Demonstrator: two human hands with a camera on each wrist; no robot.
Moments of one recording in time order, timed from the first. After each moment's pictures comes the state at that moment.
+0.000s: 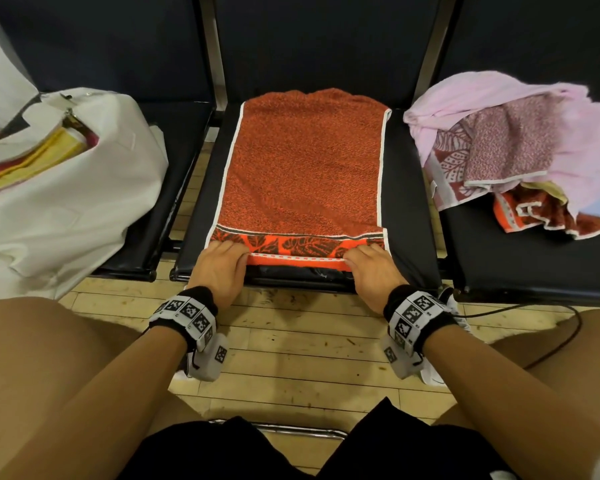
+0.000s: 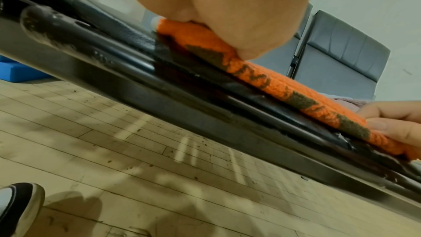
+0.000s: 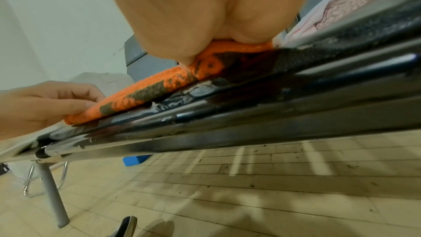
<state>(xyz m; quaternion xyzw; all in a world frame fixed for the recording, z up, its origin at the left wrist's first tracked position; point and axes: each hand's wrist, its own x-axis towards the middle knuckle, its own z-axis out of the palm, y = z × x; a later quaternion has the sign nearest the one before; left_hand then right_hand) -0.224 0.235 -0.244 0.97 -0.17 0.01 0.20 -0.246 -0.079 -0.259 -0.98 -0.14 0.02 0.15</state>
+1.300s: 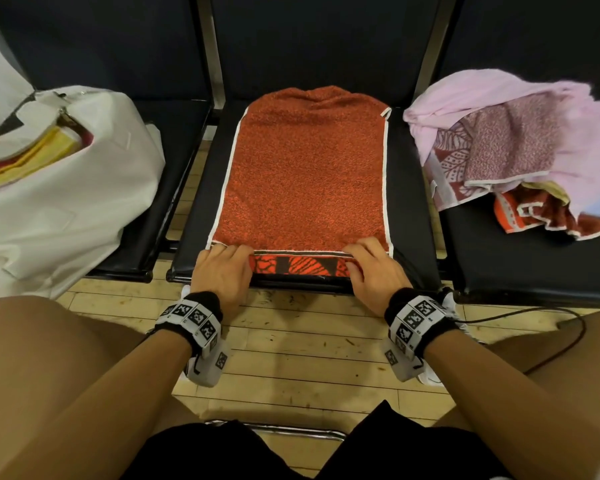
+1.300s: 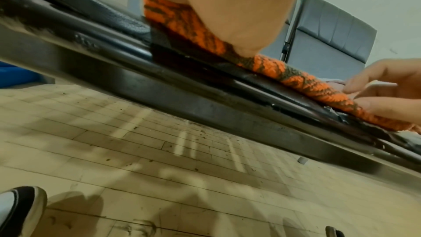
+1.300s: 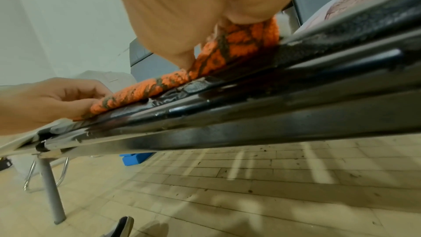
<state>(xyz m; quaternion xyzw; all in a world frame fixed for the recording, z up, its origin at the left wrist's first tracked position) -0.227 0.220 -0.252 0.99 -0.13 0.01 0.10 -0.259 -0.081 -0.253 -0.96 -0.09 -0.04 0.26</state>
